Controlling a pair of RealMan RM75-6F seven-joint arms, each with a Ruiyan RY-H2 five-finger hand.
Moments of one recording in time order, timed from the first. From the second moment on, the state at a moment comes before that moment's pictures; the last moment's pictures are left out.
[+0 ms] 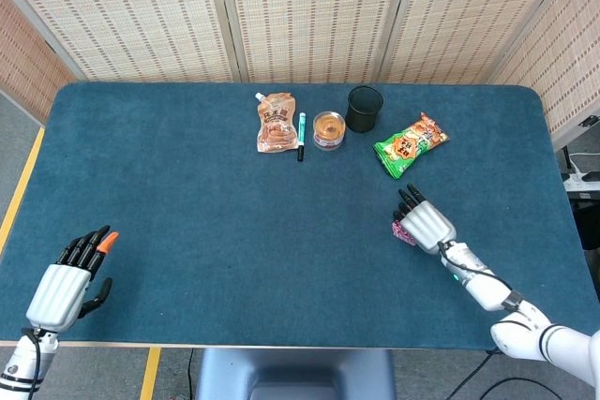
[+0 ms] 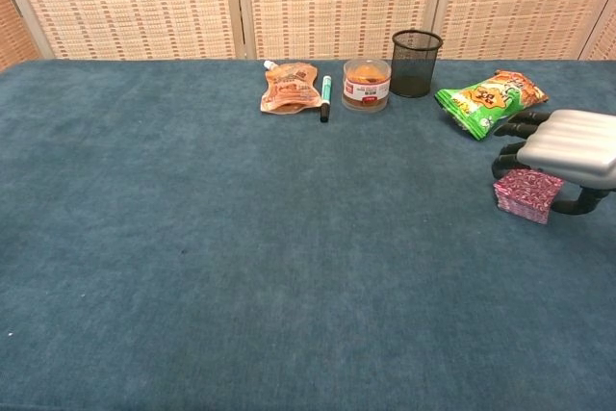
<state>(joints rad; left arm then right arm) -0.18 -1.23 0.02 -1.48 1.64 1.46 0.06 0.65 -1.46 -0.01 -1.09 -1.51 0.87 -0.48</state>
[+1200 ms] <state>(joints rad) -0.18 -1.23 0.02 -1.49 1.64 1.46 0.07 0.65 -1.46 -0.01 -1.11 -1.50 0.89 -0.50</state>
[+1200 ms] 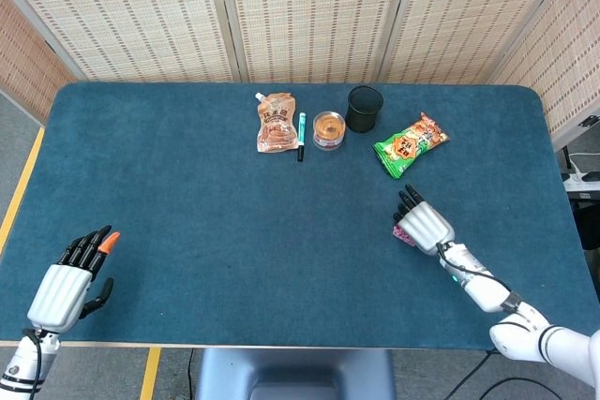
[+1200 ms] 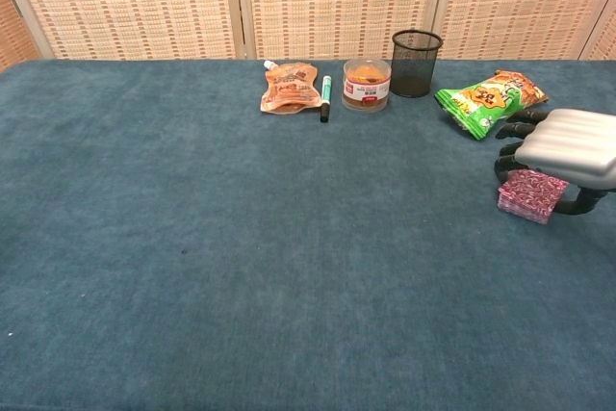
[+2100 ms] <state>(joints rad) -0.18 -1.23 0.02 -1.48 1.65 1.48 0.06 0.64 -1.41 -0.01 -1.22 -1.55 0.97 -0.56</state>
